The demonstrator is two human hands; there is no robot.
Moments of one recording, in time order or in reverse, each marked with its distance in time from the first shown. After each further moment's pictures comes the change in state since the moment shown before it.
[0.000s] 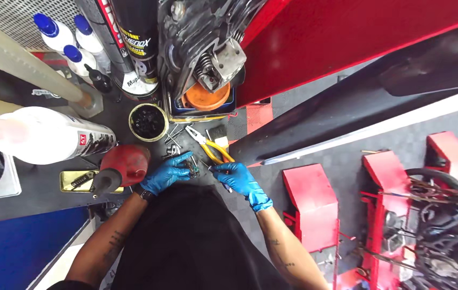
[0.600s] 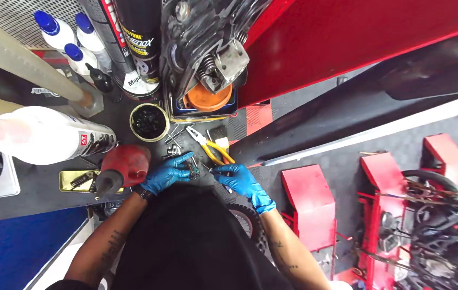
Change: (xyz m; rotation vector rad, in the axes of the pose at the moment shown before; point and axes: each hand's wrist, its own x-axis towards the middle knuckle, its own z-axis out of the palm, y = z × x) left_hand -0.001 0.003 0.000 0.053 -0.008 -0.025; right_hand -0.003 0.001 -0.004 0.016 -0.033 -0.045
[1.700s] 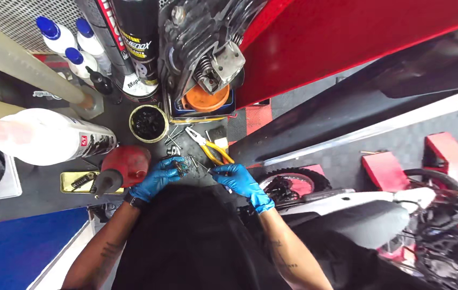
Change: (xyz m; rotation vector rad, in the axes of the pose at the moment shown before) left_hand -0.027 -0.007 -0.017 -0.185 0.020 0.163; right_hand -0.001 -0.005 0.000 -0.005 -0.010 -0.012
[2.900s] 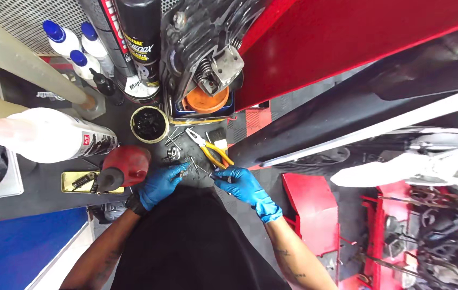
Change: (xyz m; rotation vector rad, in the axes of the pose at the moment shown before) left_hand -0.006 -0.006 0.016 1.271 0.063 0.356; right_hand -0.018 -0.007 -0.005 -0.145 0.045 -0.125
